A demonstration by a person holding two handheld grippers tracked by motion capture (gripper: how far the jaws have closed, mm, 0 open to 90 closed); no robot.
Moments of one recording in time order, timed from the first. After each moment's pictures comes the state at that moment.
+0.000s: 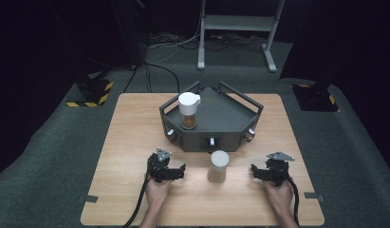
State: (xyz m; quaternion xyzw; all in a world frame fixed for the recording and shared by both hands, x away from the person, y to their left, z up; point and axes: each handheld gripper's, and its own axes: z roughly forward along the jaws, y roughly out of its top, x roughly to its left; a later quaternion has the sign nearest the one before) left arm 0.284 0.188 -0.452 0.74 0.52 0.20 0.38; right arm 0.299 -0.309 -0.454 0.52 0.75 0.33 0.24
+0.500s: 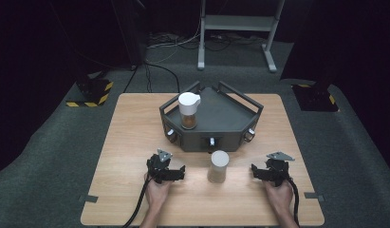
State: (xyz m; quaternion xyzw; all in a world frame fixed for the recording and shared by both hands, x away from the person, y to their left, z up) left arm 0.286 0.182 -0.456 0.74 0.53 0.20 0.36; right arm 0.299 -0.309 -0.454 0.52 0.75 0.33 0.24
